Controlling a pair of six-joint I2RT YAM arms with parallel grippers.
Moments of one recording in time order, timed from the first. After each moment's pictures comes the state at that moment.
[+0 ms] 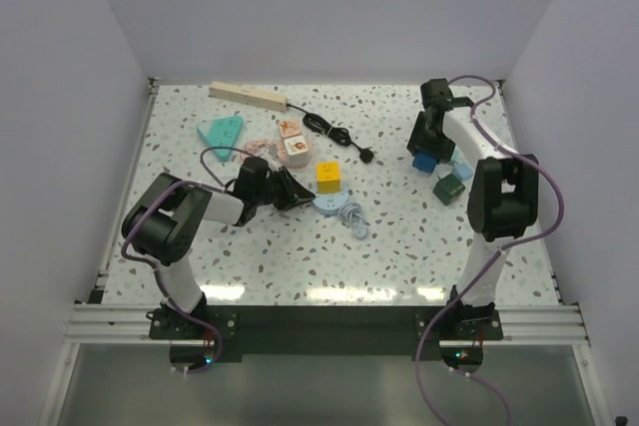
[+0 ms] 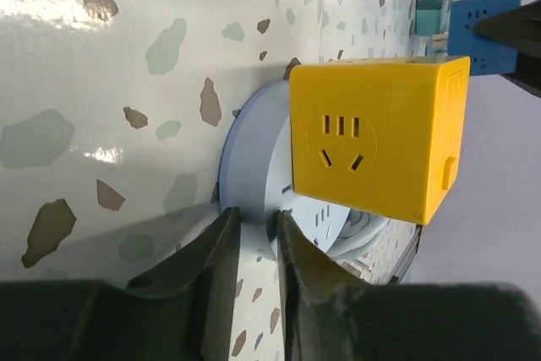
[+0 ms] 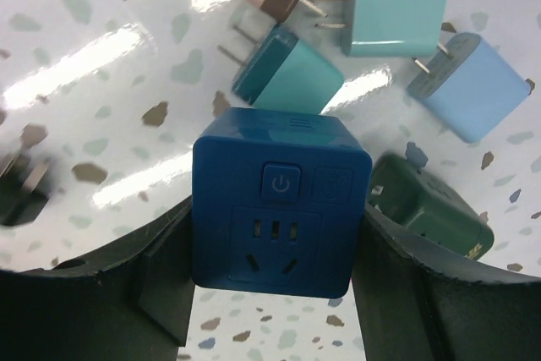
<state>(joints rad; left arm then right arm) -0.43 1.80 0.67 0.55 0.41 -0.98 0.14 1.92 1.57 -0.84 0.25 0.49</state>
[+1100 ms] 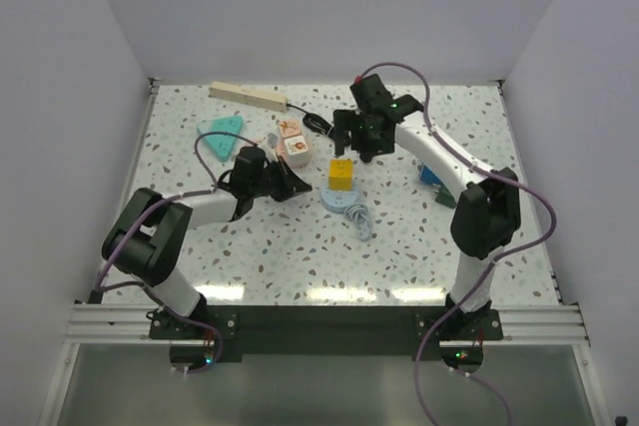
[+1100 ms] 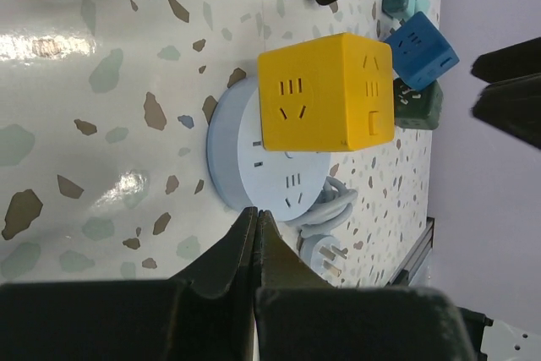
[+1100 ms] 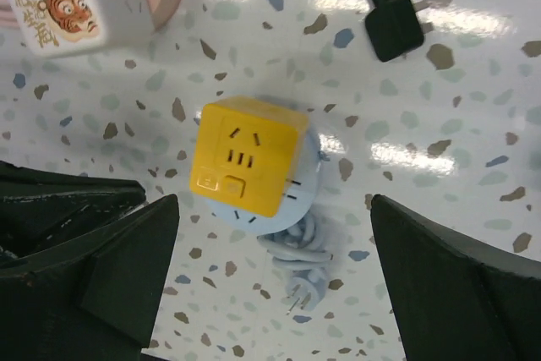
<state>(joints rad) -0.43 1.64 0.72 0.36 0.39 -0.89 0.49 1.86 1.72 -0.88 0.07 0.42</state>
